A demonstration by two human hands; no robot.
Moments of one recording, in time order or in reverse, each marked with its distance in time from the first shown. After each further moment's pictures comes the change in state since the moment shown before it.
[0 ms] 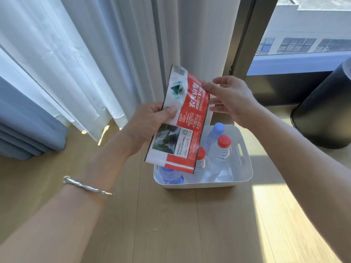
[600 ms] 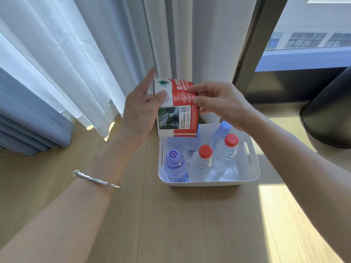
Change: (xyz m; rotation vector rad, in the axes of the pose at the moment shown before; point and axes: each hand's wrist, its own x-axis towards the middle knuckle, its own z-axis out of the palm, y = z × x) left_hand 0.011 -0.006 -0.007 -0.192 0.357 0.183; right_hand -0.004 0.008 0.022 -0.169 -0.303 -0.260
